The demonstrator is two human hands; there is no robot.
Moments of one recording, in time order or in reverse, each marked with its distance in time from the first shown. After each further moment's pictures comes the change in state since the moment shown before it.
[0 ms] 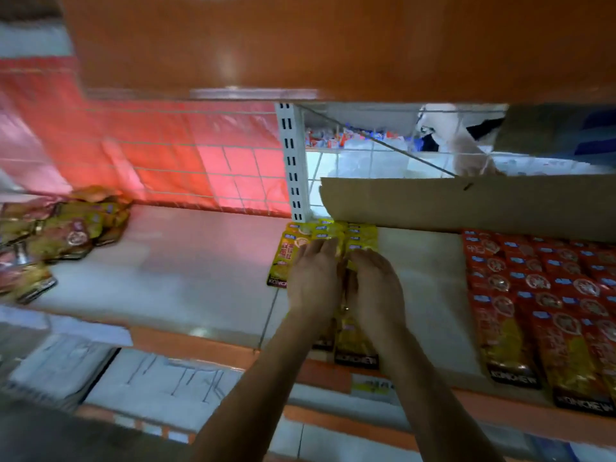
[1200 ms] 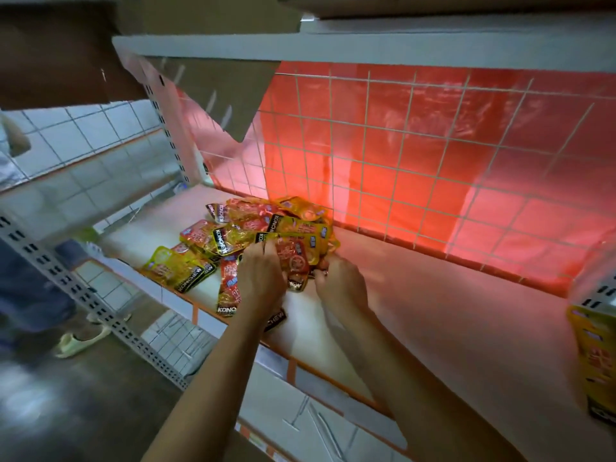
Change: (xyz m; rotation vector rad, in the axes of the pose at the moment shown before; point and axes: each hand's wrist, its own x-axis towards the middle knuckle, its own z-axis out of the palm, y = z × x) left_hand 0.072 -0.481 -0.206 0.356 0.085 -0.393; right_hand 0.089 -0.362 0.335 0.070 -0.413 -0.041
